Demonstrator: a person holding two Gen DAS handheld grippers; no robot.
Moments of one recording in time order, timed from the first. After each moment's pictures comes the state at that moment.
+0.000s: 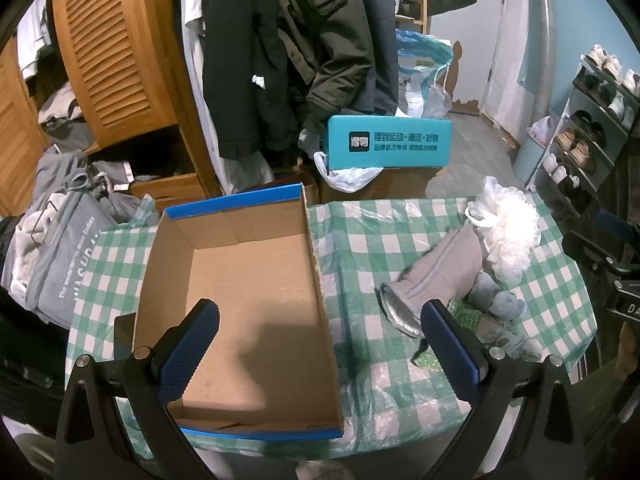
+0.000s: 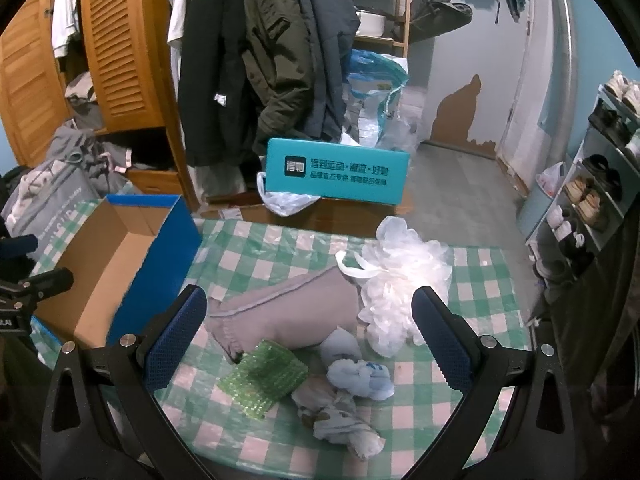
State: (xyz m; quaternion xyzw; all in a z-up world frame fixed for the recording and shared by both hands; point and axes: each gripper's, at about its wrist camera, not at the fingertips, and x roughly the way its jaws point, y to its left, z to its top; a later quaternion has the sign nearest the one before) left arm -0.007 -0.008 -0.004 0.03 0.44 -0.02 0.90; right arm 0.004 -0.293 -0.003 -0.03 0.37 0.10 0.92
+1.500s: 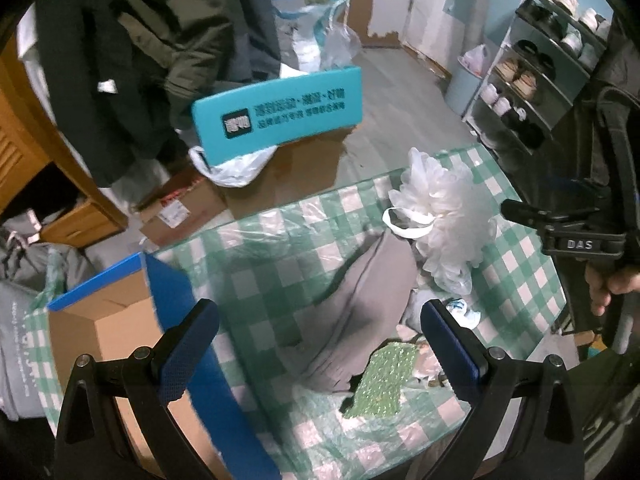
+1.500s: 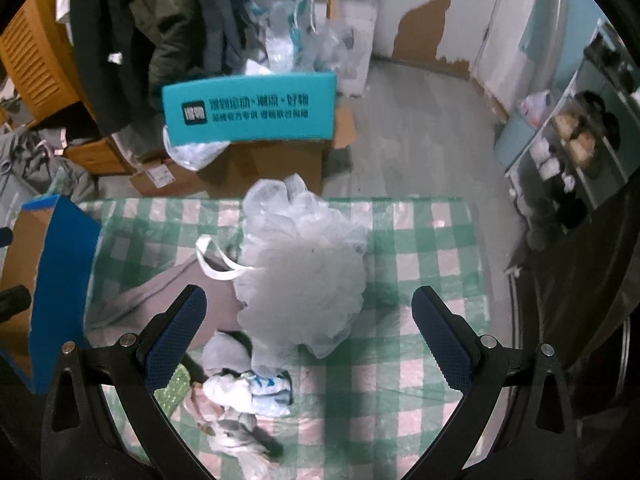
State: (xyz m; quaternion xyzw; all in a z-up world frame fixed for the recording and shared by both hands) left arm 0.132 -0.126 -0.037 0.08 0.54 -0.17 0.82; right arm 0.139 -0.389 -0.064 0.00 0.53 0.04 0.85
